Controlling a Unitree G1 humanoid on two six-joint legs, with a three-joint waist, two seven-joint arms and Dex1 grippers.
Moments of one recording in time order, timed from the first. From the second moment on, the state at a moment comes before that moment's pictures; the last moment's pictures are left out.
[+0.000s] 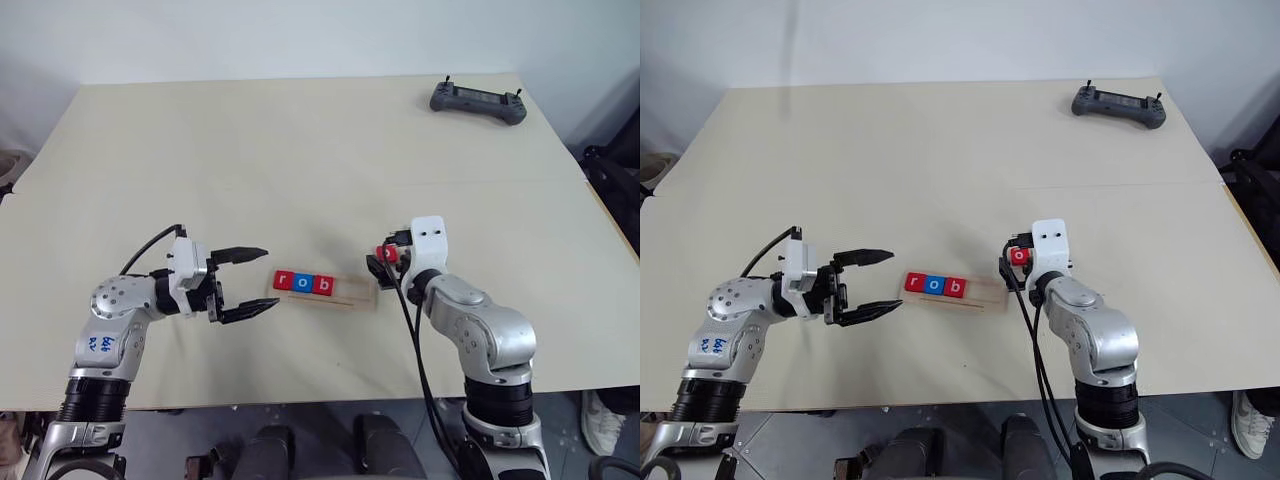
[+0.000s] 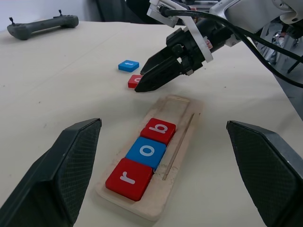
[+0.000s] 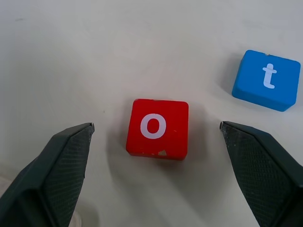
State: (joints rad) left arm -0.30 0.60 0.08 0.05 -0.48 0.04 -1.17; right arm -0.42 -0.12 -0.02 -0.38 0.23 1.13 0.01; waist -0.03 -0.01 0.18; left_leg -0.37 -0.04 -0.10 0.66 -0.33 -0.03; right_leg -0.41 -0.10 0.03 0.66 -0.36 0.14
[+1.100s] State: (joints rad) left arm -0.34 0.57 0.05 0.08 -0.48 0.06 -1.20; right arm -0.06 -0.21 -0.18 -0.89 0.22 1.43 0.08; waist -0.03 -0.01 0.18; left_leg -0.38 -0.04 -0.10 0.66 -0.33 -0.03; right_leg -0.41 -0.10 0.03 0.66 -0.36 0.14
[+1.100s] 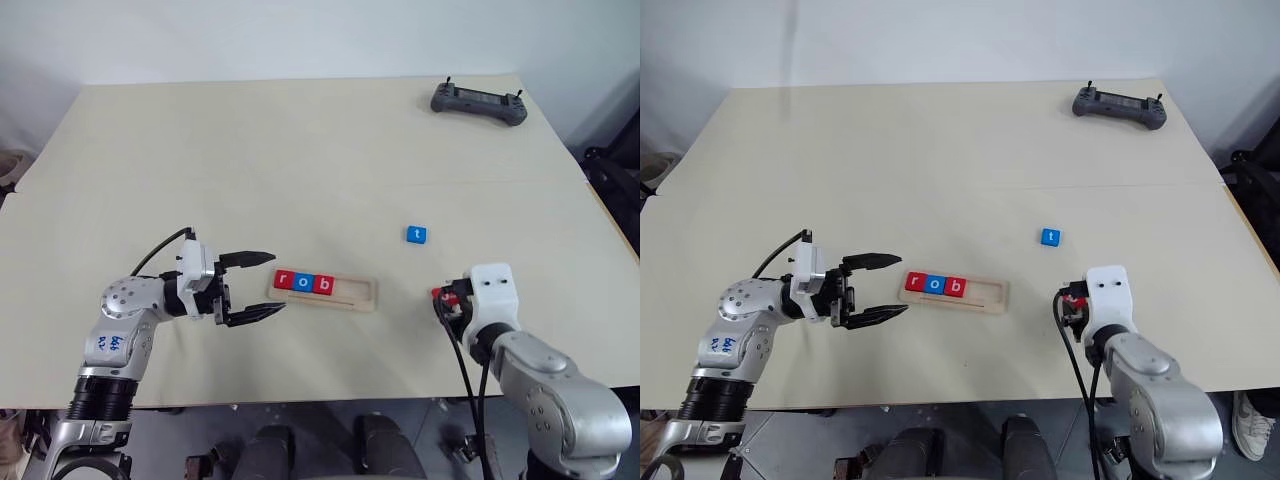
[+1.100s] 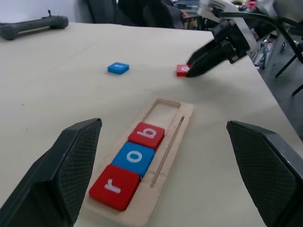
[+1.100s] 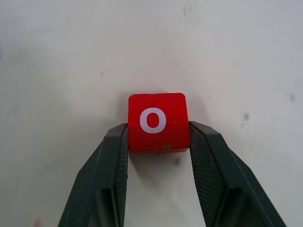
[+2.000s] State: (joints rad) left arm -0.34 0.57 0.04 0.10 -0.47 0.05 -1.20; right arm 0.04 -0.79 -0.32 -0.45 0.42 0.70 0.91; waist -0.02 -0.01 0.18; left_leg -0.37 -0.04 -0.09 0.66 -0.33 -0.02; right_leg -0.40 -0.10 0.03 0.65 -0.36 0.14
